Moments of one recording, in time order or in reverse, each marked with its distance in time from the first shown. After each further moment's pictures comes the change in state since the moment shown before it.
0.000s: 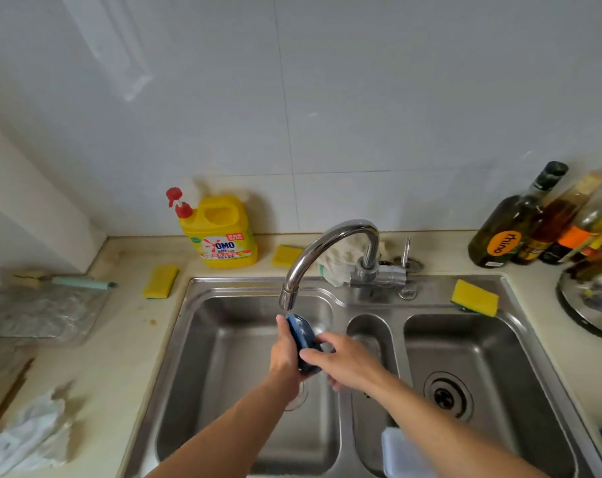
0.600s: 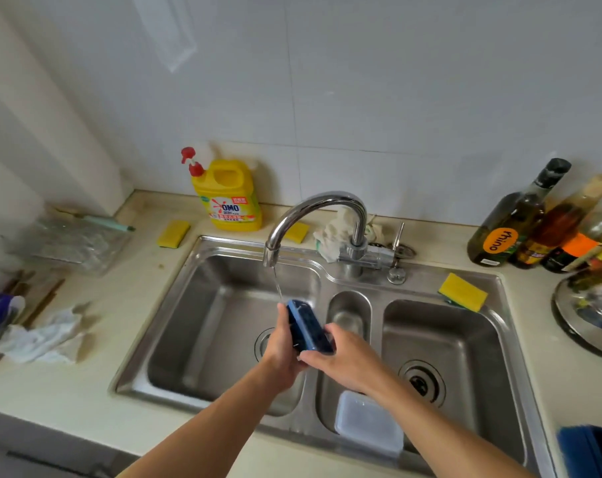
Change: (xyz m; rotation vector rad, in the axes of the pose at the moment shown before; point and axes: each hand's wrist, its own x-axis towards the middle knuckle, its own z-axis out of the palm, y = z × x) left_hand -0.063 -0.064 0.028 -0.120 -0.025 0.041; right_hand -0.063 0.060 -0.029 -0.211 -0.026 -0.138
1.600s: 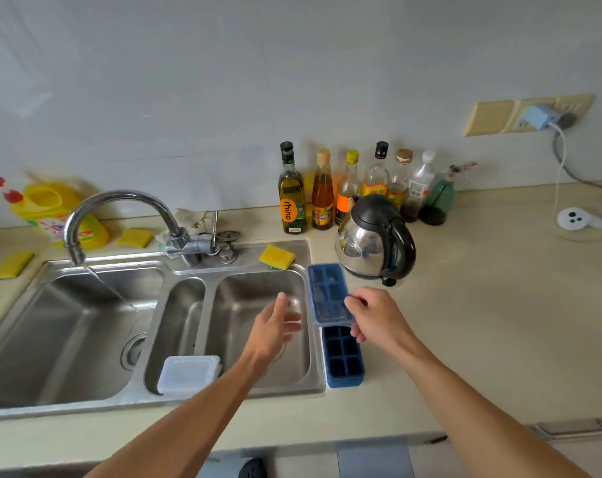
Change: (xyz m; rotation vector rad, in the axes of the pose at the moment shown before) left_hand -0.117 -0.213 0.267 0.664 -0.244 0.487; right_hand -0.258 0.265 -0.222 0.379 0.453 0.141
